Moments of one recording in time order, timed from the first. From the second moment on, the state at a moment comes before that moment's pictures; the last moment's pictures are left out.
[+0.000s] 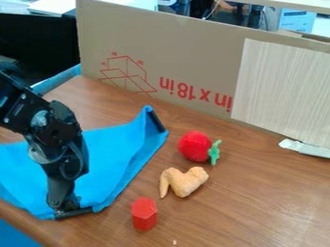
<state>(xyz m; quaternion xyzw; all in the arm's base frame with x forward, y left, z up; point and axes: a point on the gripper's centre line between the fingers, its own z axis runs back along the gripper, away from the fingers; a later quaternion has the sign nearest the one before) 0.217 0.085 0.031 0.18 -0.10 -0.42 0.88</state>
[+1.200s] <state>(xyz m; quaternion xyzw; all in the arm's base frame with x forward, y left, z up) 0.212 0.080 0.010 0.16 -0.08 -0.42 0.89</state>
